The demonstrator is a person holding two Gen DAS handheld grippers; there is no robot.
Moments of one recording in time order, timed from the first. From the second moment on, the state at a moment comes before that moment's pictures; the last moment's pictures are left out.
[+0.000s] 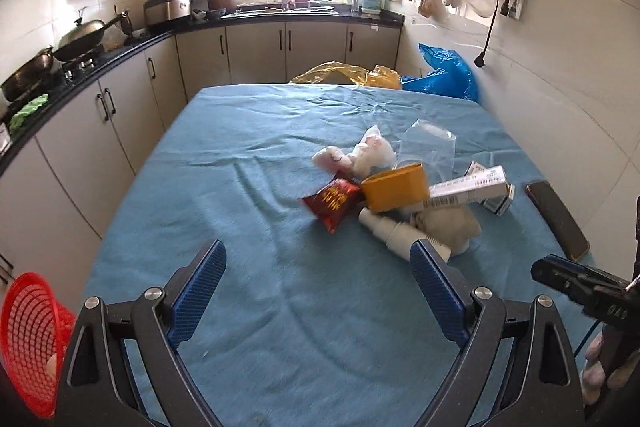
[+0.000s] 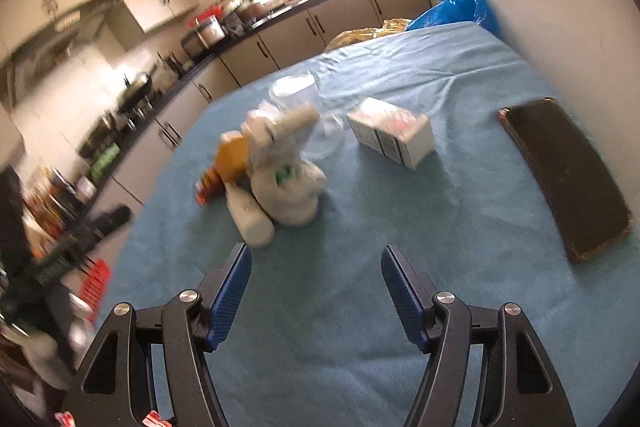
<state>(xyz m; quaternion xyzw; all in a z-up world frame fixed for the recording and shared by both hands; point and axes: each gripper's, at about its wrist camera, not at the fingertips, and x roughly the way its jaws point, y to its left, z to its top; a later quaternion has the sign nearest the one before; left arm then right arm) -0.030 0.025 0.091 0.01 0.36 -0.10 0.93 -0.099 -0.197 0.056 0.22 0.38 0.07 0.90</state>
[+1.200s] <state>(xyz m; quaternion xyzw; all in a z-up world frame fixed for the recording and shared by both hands) 0.072 -0.080 0.038 0.17 0.39 -0.28 0.86 -0.010 -0.225 0.025 0.40 0.36 0.14 0.83</state>
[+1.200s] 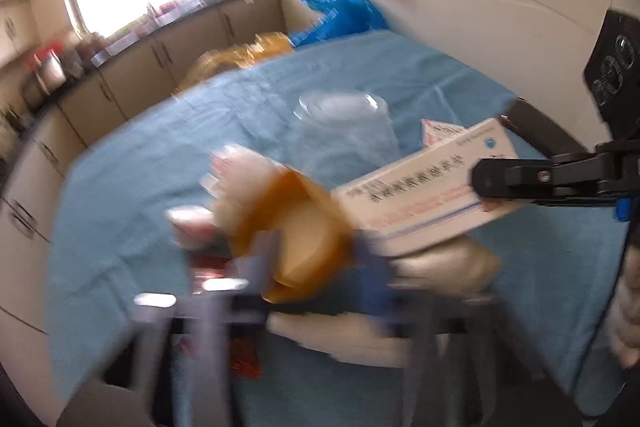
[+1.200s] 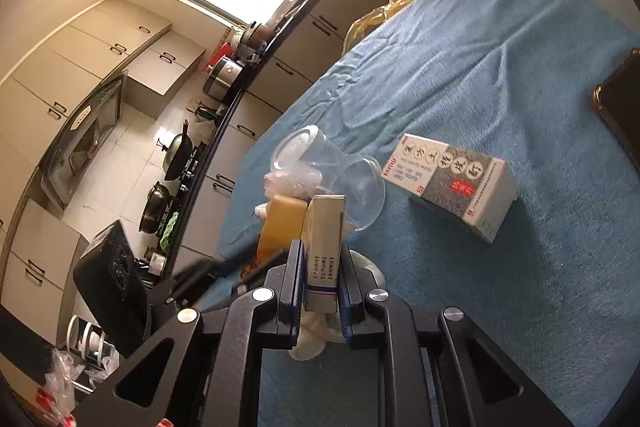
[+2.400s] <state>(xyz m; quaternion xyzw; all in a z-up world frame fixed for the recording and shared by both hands) -0.086 0.056 0.094 0.03 0.38 -0.14 0.91 -0.101 -0.100 0.113 0.12 0.36 0.09 0.92</state>
